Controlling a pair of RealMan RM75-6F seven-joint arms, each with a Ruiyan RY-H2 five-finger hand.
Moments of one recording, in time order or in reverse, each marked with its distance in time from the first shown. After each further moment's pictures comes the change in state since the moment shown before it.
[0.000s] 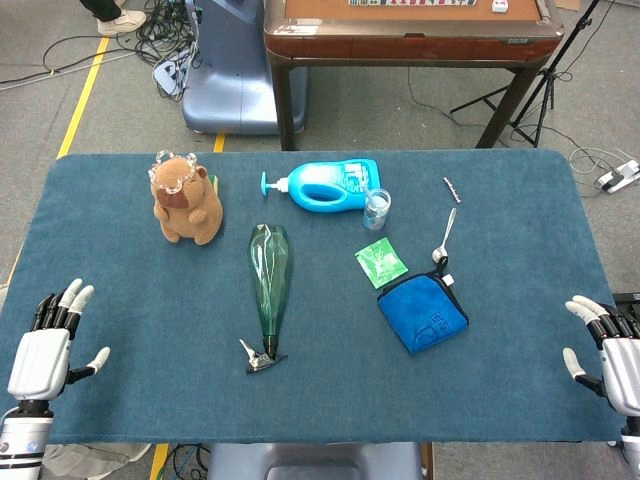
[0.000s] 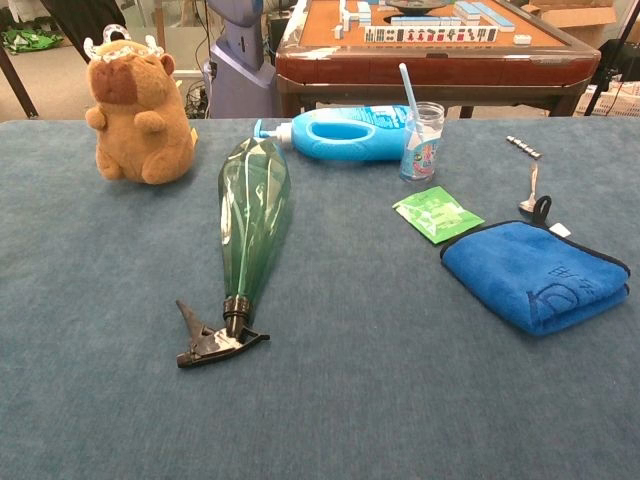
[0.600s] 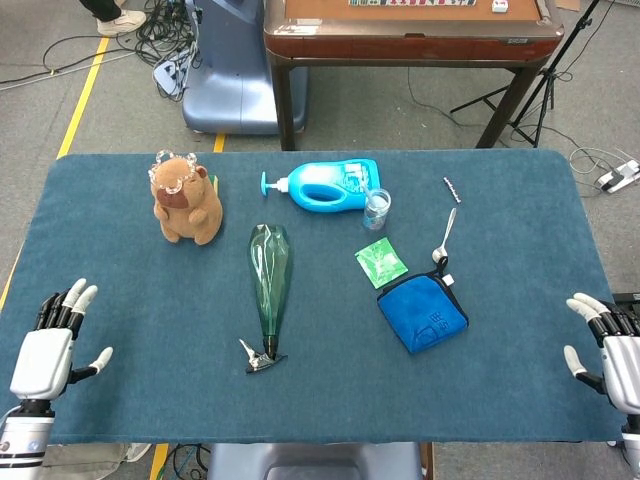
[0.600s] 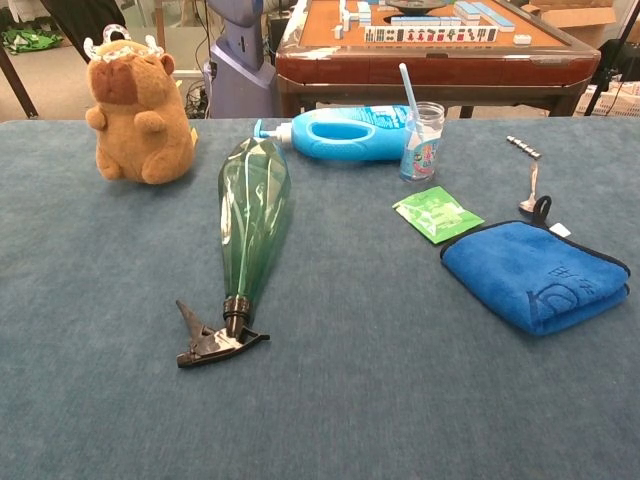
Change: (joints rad) left arm -0.006 0.003 0.005 0.012 0.019 -0.011 -0.025; right arm 0.005 0.006 0.008 -0.005 0.006 -0.002 -0.009
